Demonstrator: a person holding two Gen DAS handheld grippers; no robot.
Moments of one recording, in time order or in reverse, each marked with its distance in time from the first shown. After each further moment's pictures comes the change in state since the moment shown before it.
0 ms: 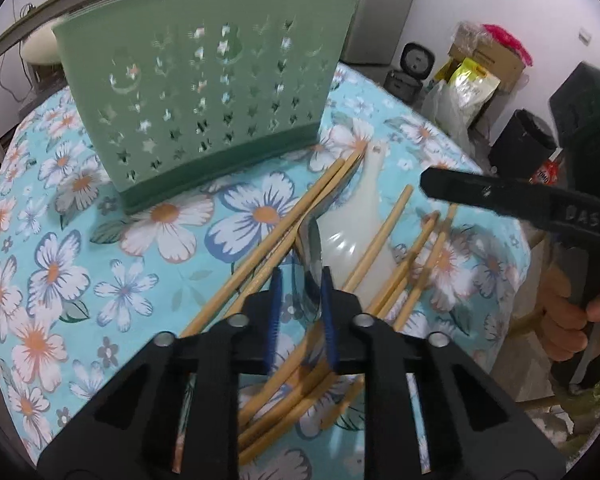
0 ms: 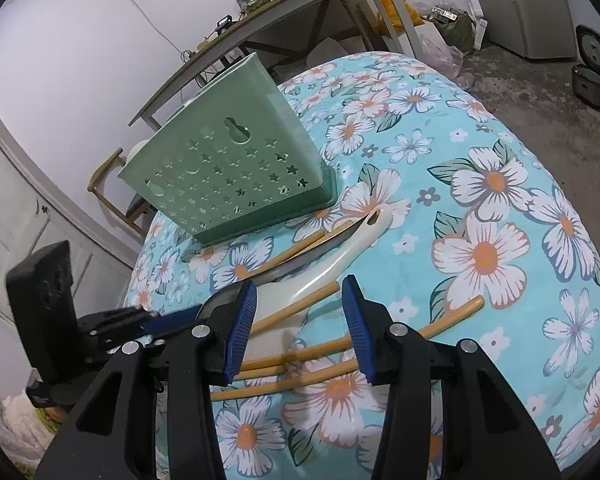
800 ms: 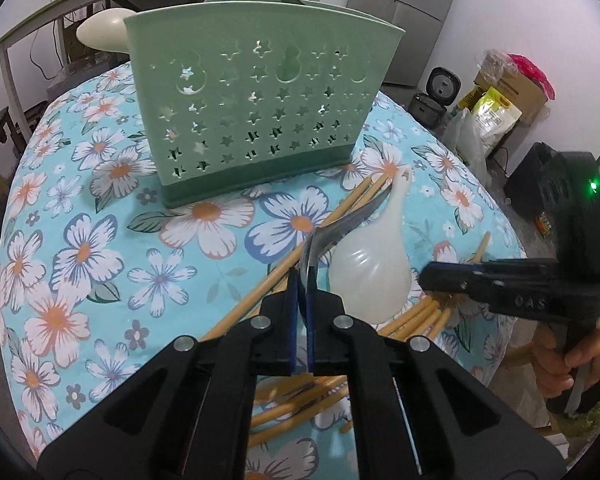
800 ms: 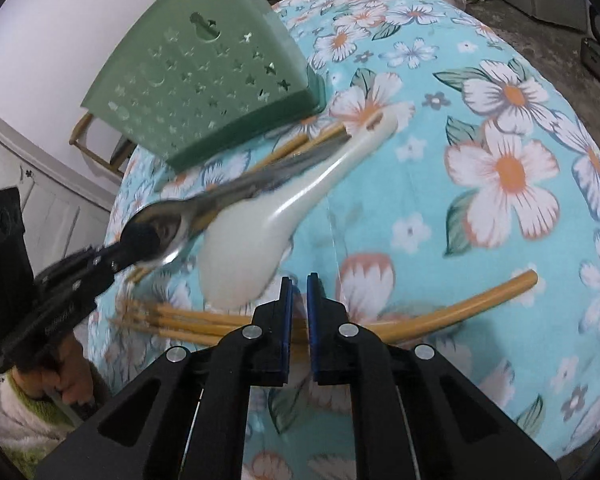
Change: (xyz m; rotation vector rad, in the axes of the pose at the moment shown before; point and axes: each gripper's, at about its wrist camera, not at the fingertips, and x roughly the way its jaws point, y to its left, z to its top) left arm -0.025 0.018 -0.001 -0.111 -0.058 0.046; right arm 0.026 -0.001 -0.027 -0.014 0.254 -0.043
